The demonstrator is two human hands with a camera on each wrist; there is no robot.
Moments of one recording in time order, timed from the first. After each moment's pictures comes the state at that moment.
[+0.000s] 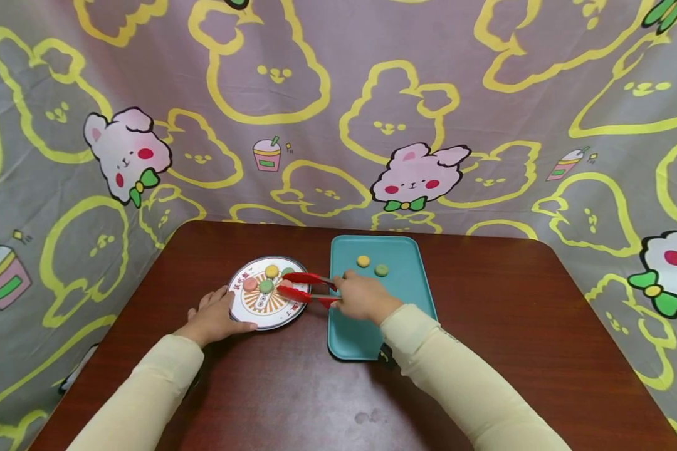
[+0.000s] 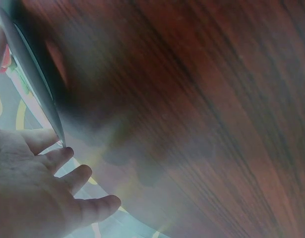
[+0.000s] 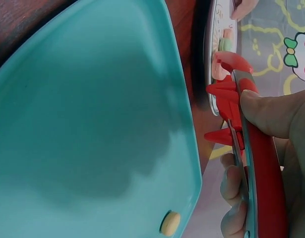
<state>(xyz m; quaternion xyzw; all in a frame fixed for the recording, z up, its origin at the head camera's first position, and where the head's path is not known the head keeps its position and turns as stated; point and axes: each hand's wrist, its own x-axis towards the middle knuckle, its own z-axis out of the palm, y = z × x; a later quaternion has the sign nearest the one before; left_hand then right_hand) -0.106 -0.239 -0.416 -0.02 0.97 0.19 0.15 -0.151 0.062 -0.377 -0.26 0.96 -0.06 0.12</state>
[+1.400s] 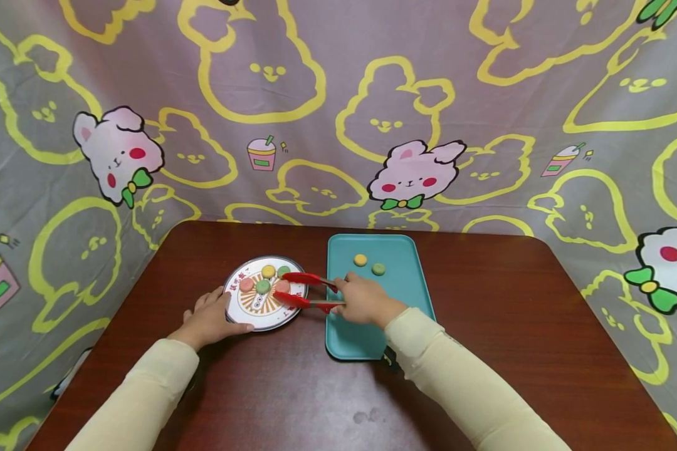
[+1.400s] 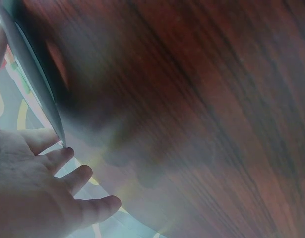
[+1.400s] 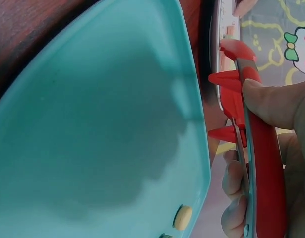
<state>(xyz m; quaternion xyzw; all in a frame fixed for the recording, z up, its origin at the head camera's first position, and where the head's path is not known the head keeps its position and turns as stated) -0.108 -0.240 -0.417 -0.01 0.97 0.19 0.14 -0.149 0.072 -0.384 -0.26 0.95 -0.08 0.12</state>
